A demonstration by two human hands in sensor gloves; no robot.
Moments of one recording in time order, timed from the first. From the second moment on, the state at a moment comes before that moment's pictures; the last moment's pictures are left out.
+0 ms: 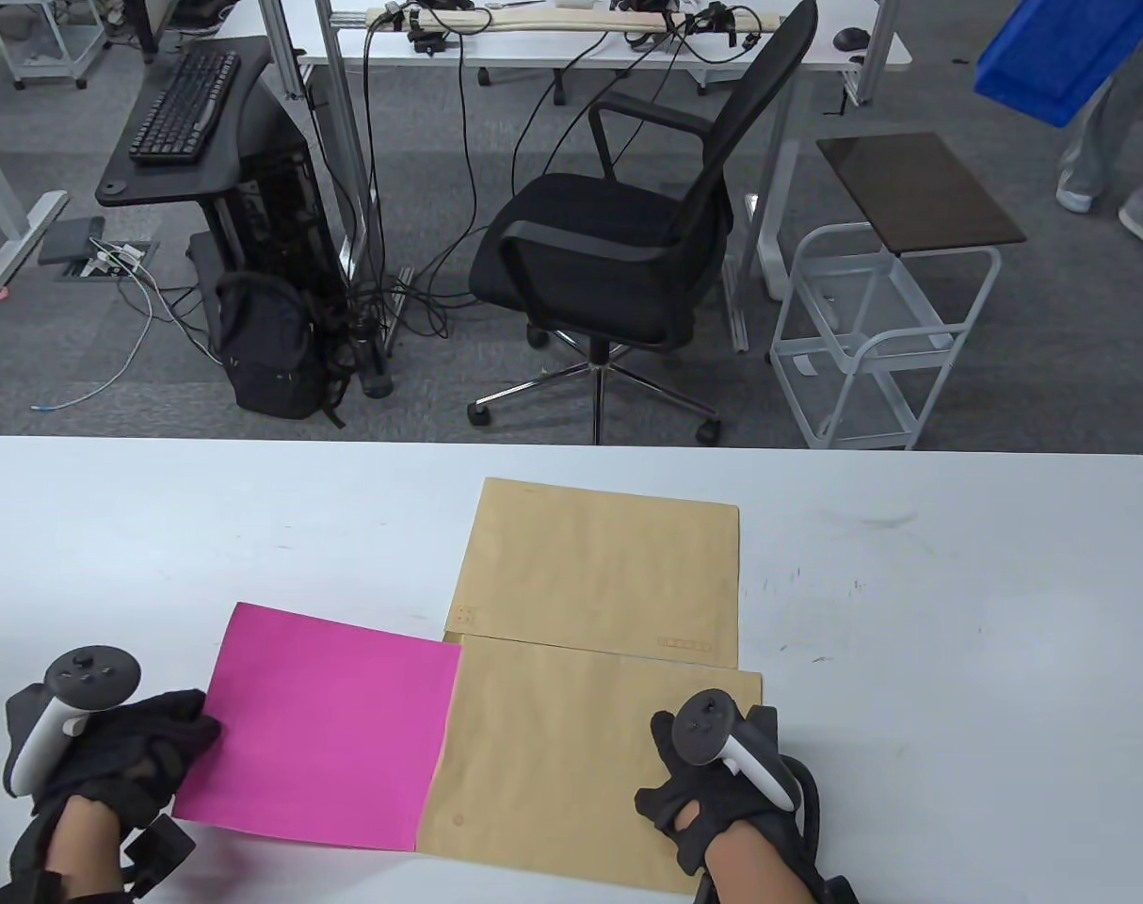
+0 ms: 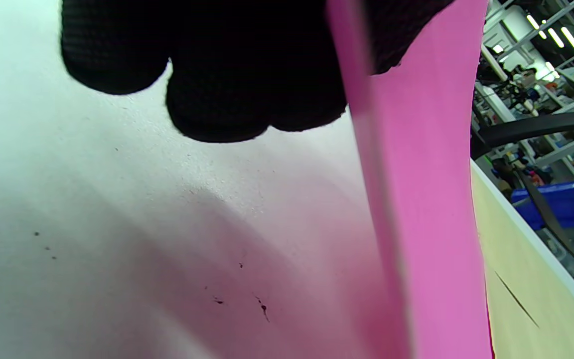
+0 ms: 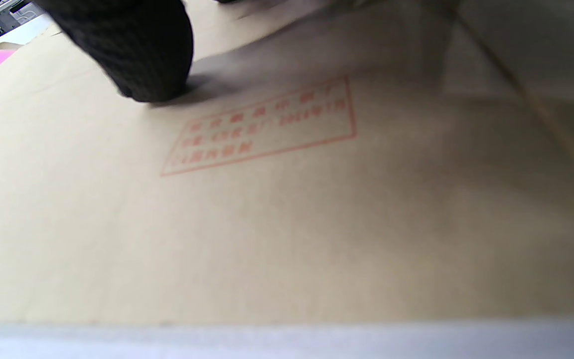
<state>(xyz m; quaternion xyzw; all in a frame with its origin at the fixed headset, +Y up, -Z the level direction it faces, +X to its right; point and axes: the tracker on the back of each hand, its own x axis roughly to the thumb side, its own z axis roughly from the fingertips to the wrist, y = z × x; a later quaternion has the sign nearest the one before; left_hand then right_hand) -0.426 -0.739 -0.330 -0.23 0.14 0.34 0.90 0.130 -0.784 -0.320 -0.04 0.27 0.95 0.16</state>
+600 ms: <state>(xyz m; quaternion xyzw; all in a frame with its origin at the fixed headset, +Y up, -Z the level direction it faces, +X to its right) -0.401 -0.748 -0.340 -0.22 0.12 0.34 0.91 0.130 -0.784 -0.320 -0.04 0.27 0.95 0.16</state>
